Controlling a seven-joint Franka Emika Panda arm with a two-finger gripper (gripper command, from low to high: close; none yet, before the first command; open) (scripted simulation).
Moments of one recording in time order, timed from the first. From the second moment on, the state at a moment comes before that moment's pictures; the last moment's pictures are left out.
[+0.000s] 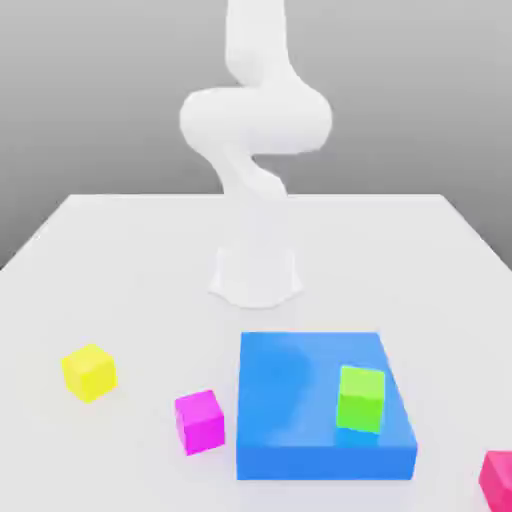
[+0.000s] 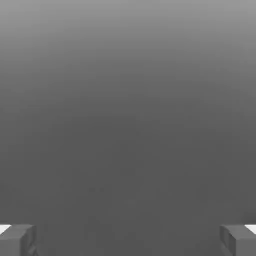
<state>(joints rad) 0.06 -0.71 -0.02 -2.29 0.02 2.32 0.71</state>
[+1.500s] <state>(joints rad) 0.51 0.47 0.04 -2.16 -0.04 2.63 -0.17</state>
